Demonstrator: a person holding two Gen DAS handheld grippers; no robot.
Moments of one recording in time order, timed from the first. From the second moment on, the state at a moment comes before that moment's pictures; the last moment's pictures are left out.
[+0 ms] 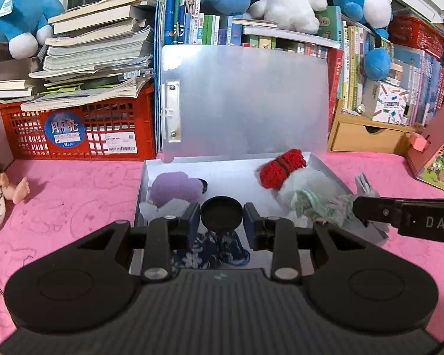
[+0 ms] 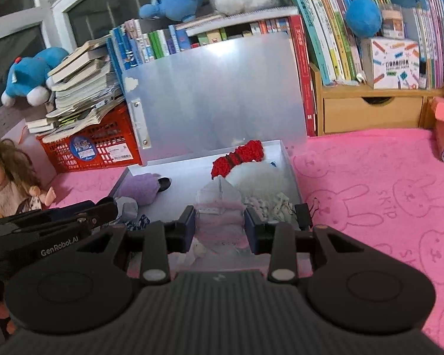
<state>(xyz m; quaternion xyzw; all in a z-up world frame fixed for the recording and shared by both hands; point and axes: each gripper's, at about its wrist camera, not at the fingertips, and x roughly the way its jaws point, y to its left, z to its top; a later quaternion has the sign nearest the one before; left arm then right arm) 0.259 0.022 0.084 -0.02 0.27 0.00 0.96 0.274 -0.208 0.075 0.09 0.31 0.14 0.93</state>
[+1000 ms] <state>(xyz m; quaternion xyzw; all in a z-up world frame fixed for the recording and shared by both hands) 0.347 0.022 0.040 -0.01 0.29 0.00 0.96 0.365 -0.180 0.047 0.16 0.36 0.17 0.90</state>
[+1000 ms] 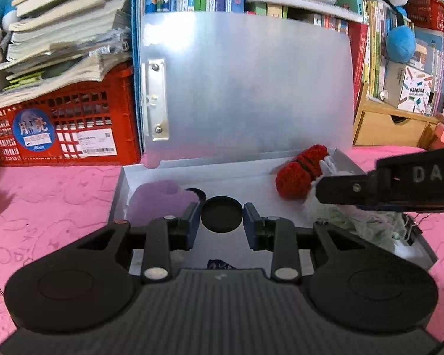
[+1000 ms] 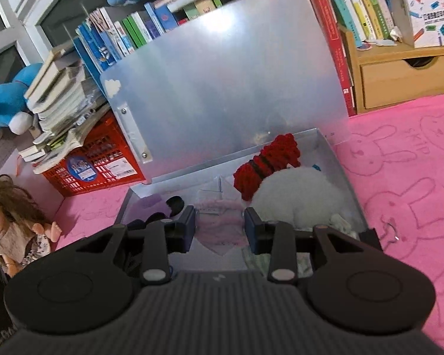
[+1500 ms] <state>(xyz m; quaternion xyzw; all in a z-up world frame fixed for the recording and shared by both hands) 0.371 0.023 0.017 0.00 0.32 0.00 0.95 0.394 -0.161 0.017 0.15 0.37 0.17 0.90</state>
